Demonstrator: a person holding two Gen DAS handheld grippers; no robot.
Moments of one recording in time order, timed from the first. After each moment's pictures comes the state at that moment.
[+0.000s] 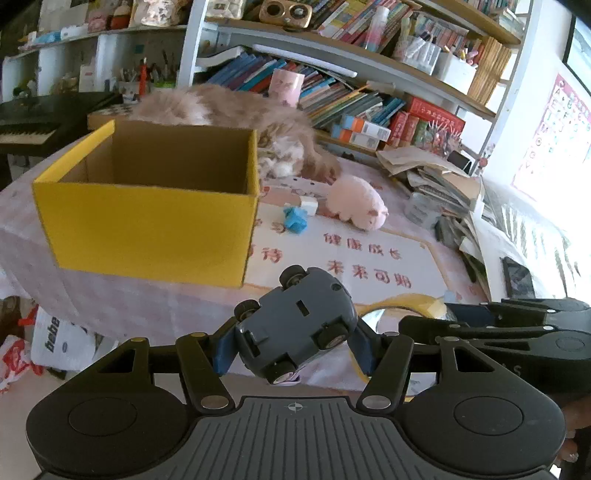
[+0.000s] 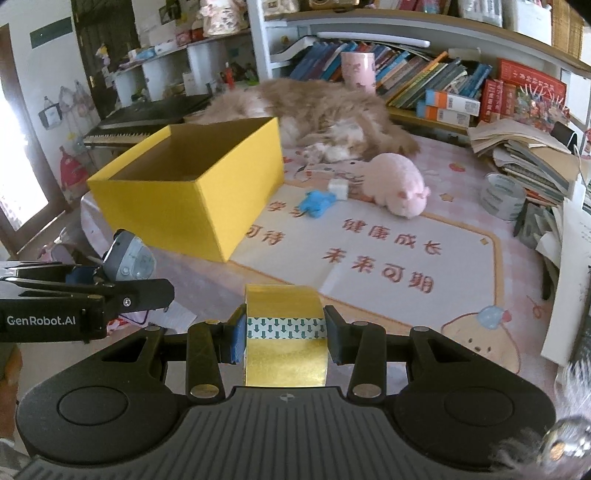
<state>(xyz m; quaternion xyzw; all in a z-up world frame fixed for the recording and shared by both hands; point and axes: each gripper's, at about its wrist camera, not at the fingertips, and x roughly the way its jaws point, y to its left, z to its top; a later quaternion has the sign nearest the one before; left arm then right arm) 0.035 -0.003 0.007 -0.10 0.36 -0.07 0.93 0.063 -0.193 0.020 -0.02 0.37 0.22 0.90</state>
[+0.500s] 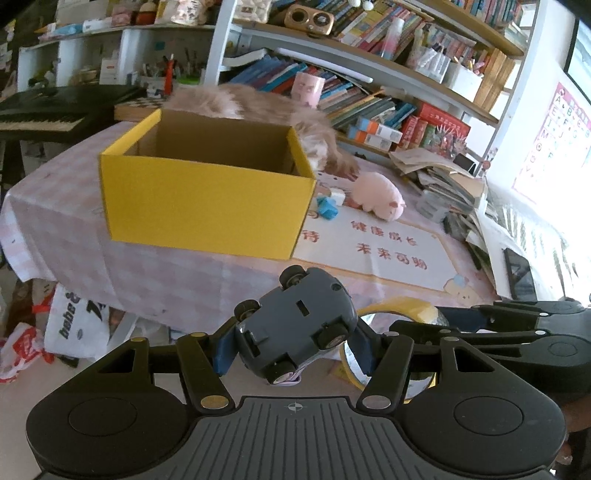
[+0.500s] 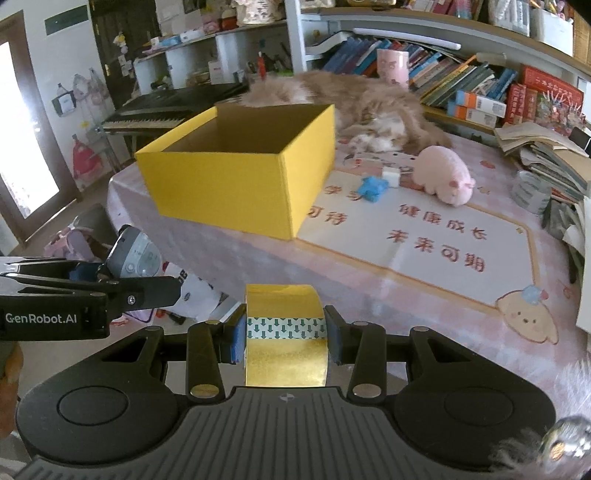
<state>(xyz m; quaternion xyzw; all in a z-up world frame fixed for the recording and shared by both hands) -0.017 0.051 0.004 -0.11 0.36 -0.06 0.93 0.014 -0.130 0.015 -0.03 0.37 0.24 0.90</state>
